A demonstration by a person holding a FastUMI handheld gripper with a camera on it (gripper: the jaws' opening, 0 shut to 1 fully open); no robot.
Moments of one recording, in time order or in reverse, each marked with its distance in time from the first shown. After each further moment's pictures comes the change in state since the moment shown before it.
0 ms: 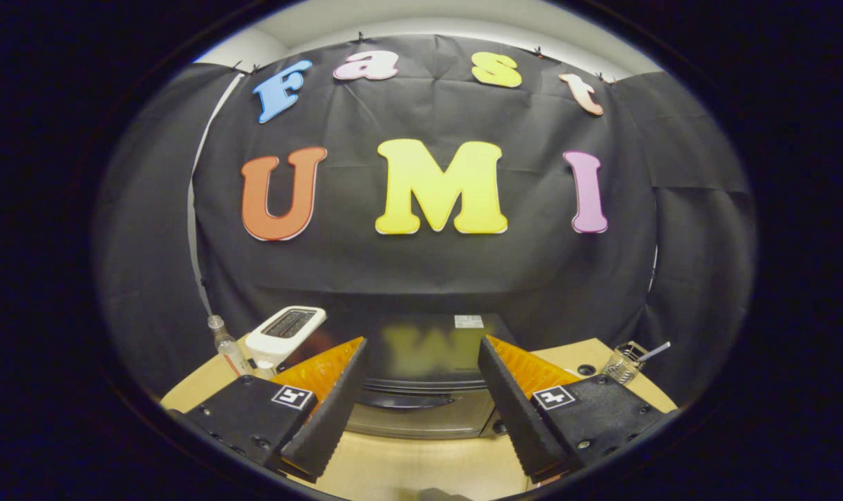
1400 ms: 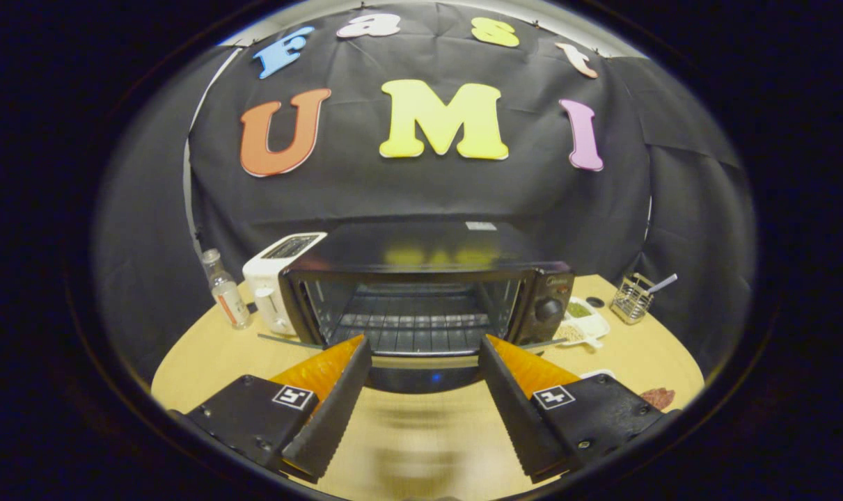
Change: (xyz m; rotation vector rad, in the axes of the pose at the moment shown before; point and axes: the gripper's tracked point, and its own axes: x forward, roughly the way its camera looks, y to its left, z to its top) arm -0.054 0.026 -0.126 0.018 0.206 -0.025
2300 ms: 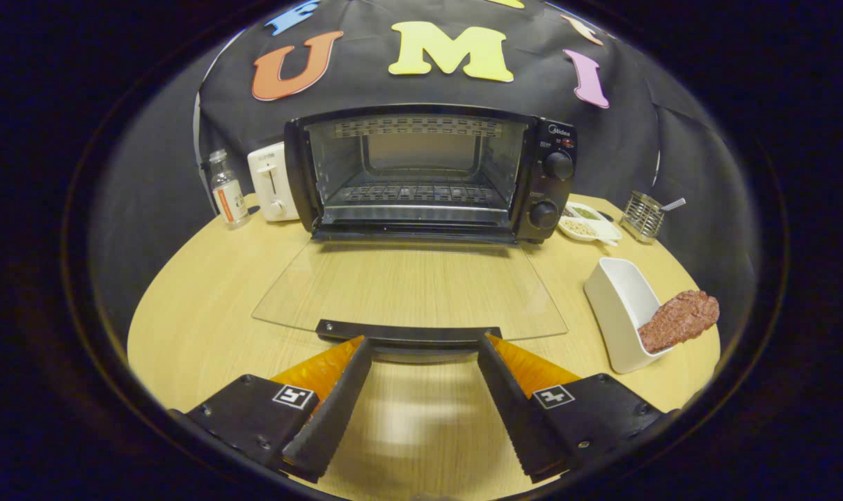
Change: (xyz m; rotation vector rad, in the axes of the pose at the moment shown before) arm -0.019 -0.010 -0.154 -0.052 0.277 0.008
